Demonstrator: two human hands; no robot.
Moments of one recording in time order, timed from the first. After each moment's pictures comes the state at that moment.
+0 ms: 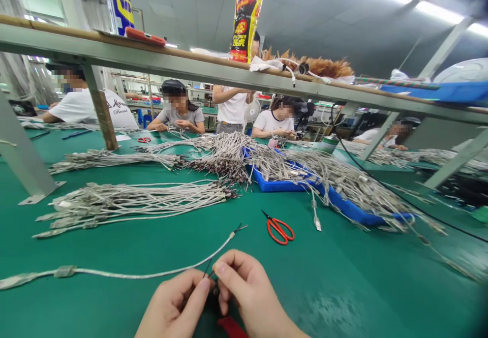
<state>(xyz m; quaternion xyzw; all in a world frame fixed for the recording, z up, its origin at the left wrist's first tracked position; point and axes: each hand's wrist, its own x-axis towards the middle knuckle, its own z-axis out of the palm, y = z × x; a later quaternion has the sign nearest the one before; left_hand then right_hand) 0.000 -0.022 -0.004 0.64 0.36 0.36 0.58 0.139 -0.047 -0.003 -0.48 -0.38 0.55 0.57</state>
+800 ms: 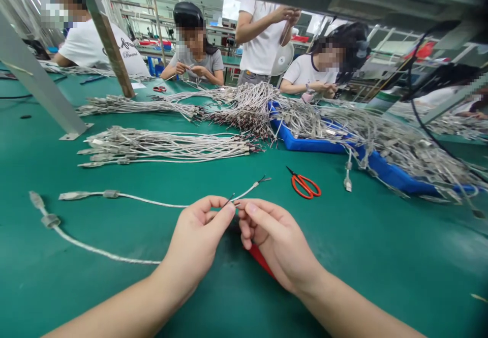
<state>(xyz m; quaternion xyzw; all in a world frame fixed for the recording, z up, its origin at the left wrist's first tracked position) -0.003 -0.022 0.004 0.45 0.44 0.39 0.68 0.129 -0.056 -0.001 -0.43 -0.29 0.62 0.59</state>
